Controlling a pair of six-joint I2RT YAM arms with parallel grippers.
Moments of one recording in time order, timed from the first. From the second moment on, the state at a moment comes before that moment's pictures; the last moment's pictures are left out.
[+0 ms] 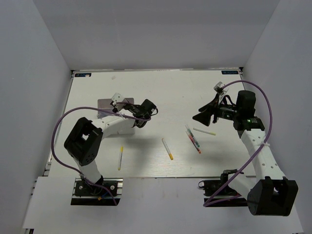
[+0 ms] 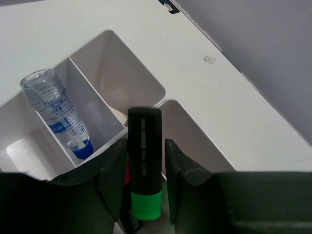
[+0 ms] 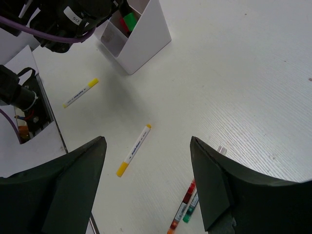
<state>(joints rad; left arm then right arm) -0.71 1.73 1.15 -0.64 -1.37 -1.55 0.02 1.04 0.85 -0.30 -1.04 -0.08</state>
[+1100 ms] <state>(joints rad) -0.77 0.87 0.98 -0.45 -0.38 -0.58 0.07 1.50 1.05 -0.62 -0.51 -0.71</state>
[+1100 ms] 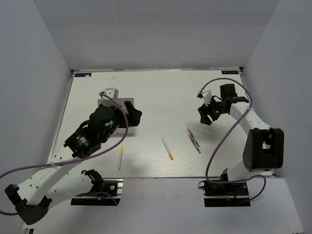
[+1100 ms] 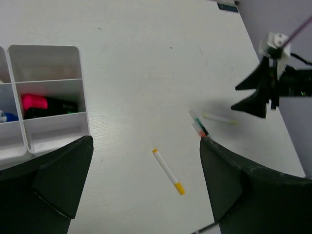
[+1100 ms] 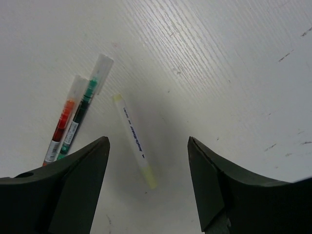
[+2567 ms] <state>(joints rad) -0.75 0.42 0.71 -0.33 -0.08 -0.27 0.38 1.77 1.26 -0.87 -0.22 -0.91</state>
